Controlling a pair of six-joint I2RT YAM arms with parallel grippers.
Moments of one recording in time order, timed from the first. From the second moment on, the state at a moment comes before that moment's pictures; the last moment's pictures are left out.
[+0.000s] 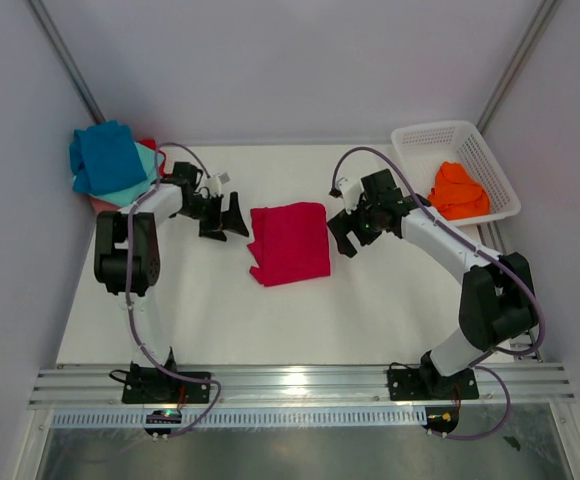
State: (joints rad) left arm -0.06 2.01 1.43 -0.68 0.71 -0.01; right arm 0.38 1.58 1.17 -0.58 -0.23 -0.31
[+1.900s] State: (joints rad) left arm -0.31 2.16 1.58 -0.58 0.73 -0.10; right arm 0.38 1.77 1.29 -0.63 -0.28 -0.26
